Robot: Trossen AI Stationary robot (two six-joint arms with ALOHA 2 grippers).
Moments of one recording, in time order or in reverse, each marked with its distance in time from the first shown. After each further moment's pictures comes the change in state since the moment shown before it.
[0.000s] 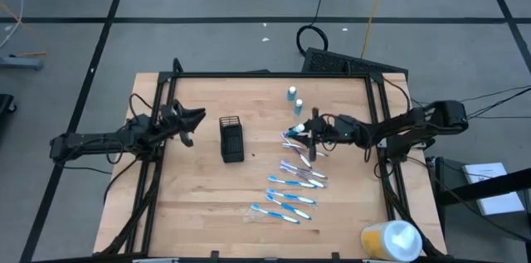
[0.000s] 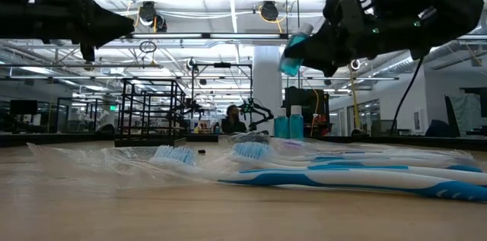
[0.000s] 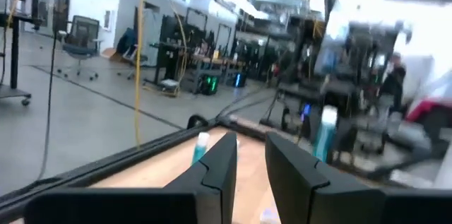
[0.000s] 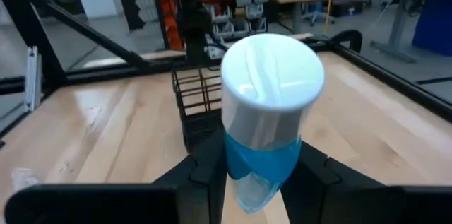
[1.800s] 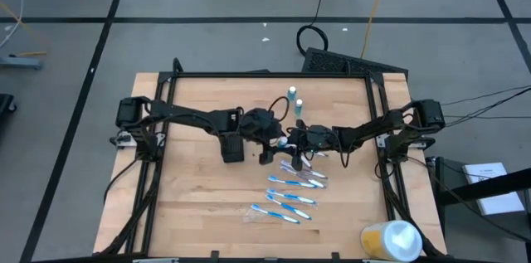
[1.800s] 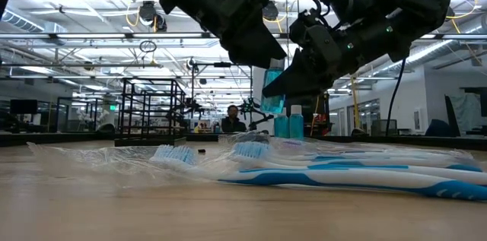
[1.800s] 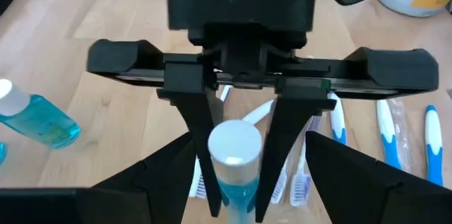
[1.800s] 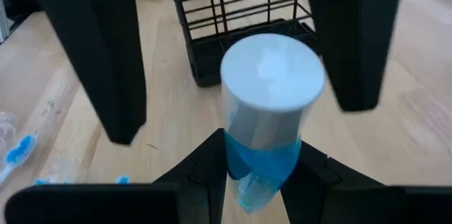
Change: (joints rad) left arm -0.078 1.546 1.162 -0.413 0.390 0.255; right arm 0.078 0.222 0.207 -0.274 0.033 0.071
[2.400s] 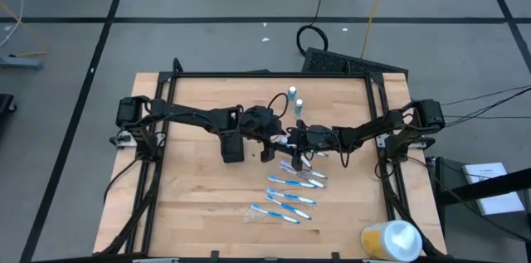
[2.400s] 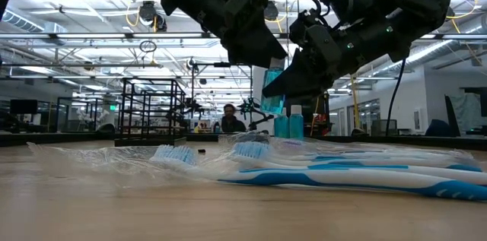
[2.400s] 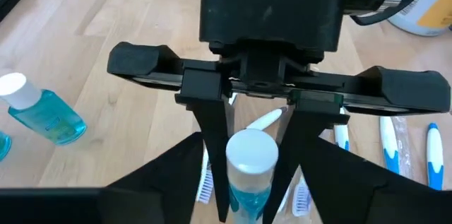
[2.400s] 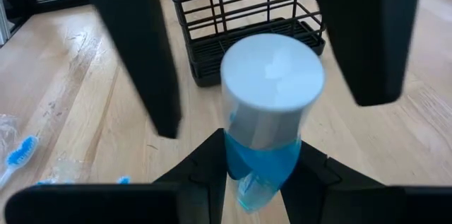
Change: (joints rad) left arm 0.015 0.001 0.000 0.015 0.002 -0.049; right arm 0.000 0.000 0.000 0.001 -0.001 0.010
